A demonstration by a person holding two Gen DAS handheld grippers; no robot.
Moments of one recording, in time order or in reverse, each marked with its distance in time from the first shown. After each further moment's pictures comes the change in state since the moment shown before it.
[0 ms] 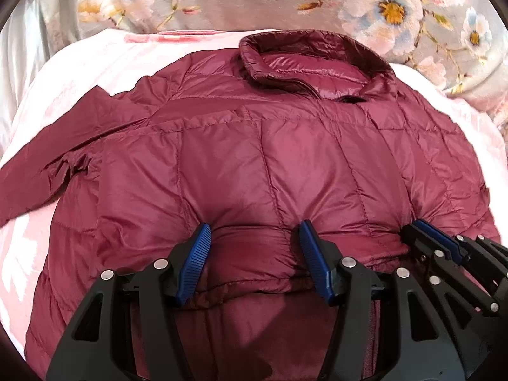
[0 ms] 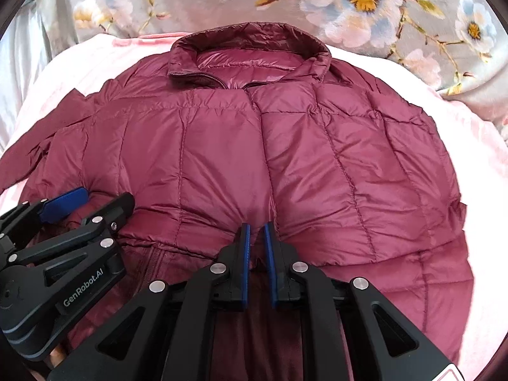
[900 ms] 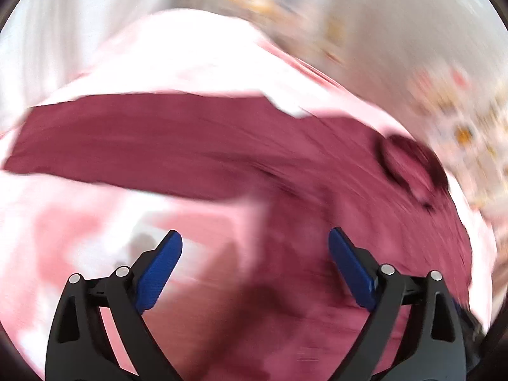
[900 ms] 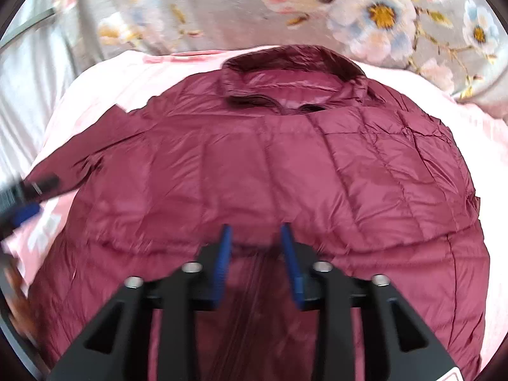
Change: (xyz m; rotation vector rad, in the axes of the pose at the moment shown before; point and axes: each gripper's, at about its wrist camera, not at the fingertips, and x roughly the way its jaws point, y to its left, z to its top) left arm -0.088 0.222 -0.008 -0.431 -0.106 0.079; right arm -0.037 0.052 -0.008 0.006 -0.066 0.098
